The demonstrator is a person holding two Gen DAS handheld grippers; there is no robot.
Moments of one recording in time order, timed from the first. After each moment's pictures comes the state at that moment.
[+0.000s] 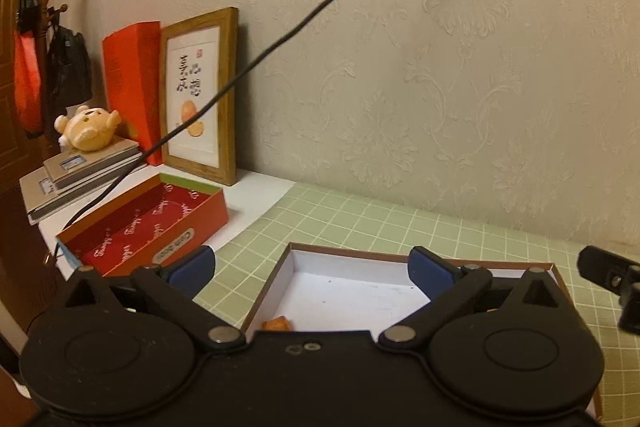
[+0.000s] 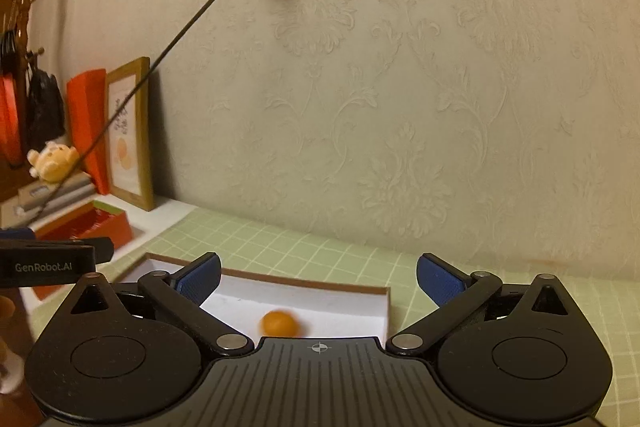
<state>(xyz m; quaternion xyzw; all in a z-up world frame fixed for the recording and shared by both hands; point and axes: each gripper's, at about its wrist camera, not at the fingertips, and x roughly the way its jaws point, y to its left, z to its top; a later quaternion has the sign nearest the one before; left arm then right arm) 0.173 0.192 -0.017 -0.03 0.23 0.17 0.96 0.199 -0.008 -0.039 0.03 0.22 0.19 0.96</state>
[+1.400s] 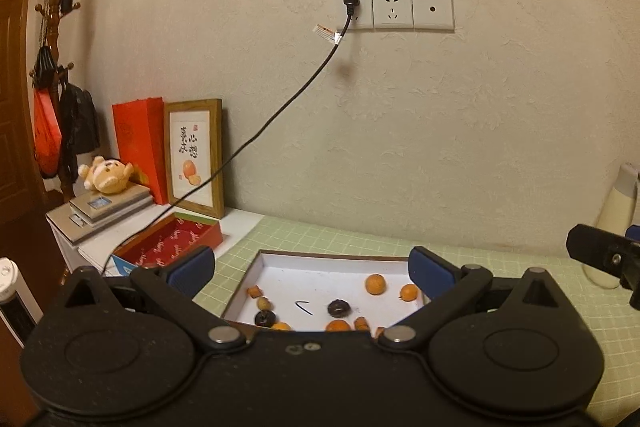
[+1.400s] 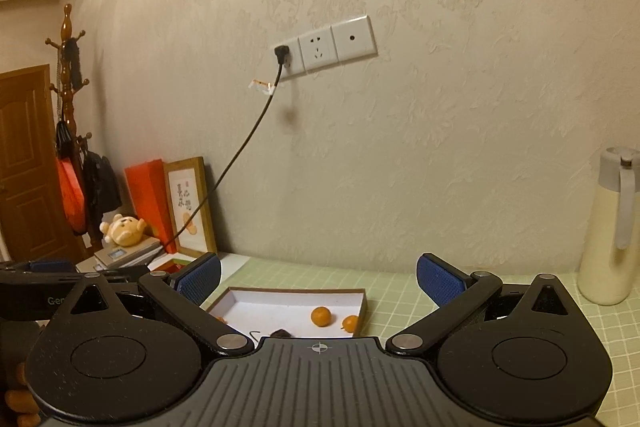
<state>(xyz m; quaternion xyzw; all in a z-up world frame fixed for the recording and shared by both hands) -0.035 0.085 0.109 -0.01 0.18 0.11 0.98 -0.020 -0.137 0.110 0.10 0.16 0.21 0.96</state>
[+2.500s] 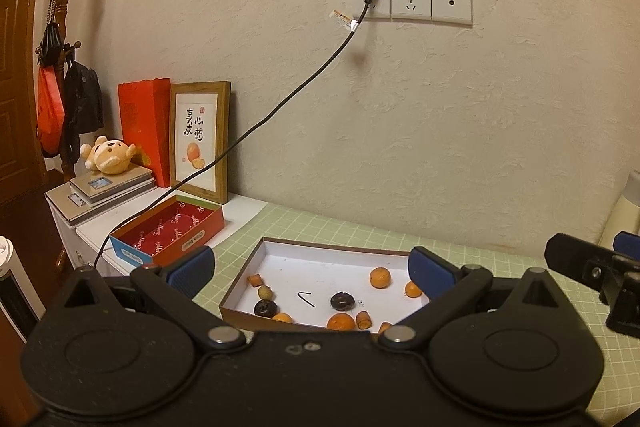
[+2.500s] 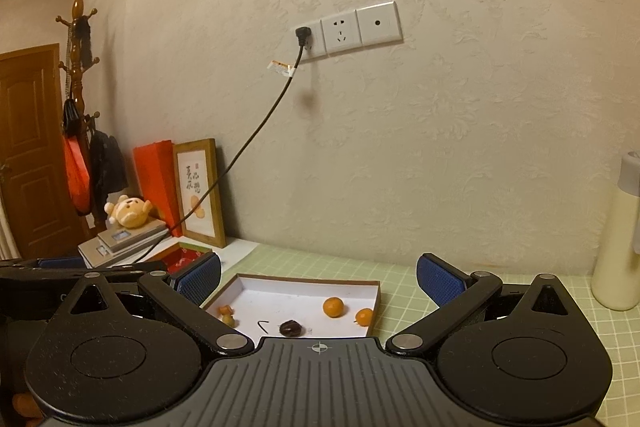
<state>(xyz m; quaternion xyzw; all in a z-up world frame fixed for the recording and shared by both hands) -0.029 0.102 0.097 -0.03 0.19 0.12 0.97 -0.013 -0.104 0.100 0.08 0.18 0.23 0.95</state>
